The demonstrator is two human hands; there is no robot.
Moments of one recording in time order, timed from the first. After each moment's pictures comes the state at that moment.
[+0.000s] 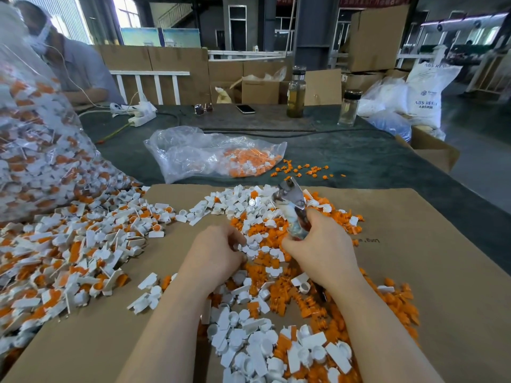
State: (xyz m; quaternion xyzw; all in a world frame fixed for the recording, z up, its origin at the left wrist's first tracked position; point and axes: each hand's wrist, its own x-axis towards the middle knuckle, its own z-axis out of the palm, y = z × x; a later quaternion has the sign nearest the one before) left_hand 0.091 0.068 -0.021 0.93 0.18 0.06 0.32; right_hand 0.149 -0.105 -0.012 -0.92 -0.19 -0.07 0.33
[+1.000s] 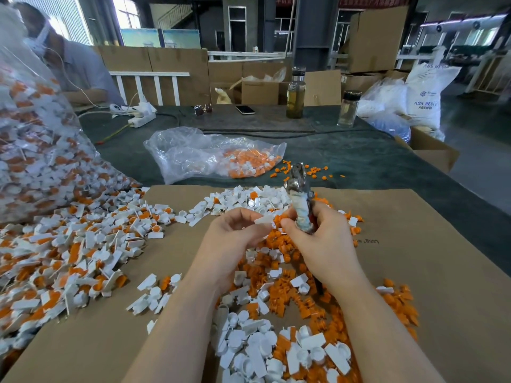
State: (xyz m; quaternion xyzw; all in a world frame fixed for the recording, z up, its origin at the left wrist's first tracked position) left_hand 0.090 0.041 -0.006 0.66 0.15 0.11 0.73; right_hand 0.145 -0.107 -0.006 -0.79 -0.24 -0.09 0.56
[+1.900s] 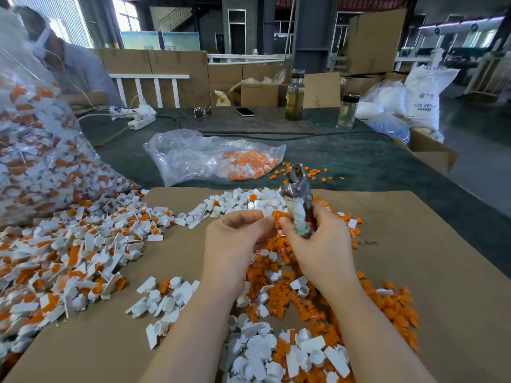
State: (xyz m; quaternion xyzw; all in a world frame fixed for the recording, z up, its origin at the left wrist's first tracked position) left_hand 0.092 0.020 -0.003 0.59 0.19 0.21 0.76; right_hand 0.145 -0.103 -0.014 -0.82 -0.21 -0.17 0.50
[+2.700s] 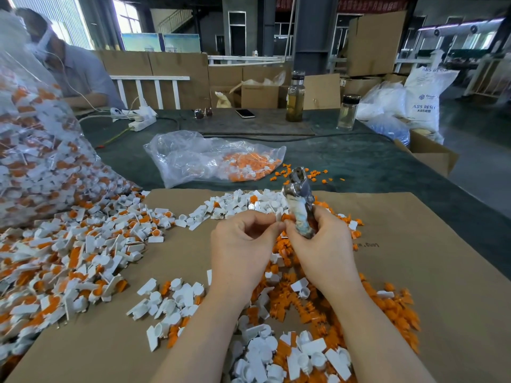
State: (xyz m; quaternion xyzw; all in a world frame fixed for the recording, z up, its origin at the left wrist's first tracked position) left_hand 0.094 0.011 -0.007 0.73 0.15 0.30 0.59; right_hand 0.145 -0.104 -0.012 -0.83 -0.19 -0.15 0.50
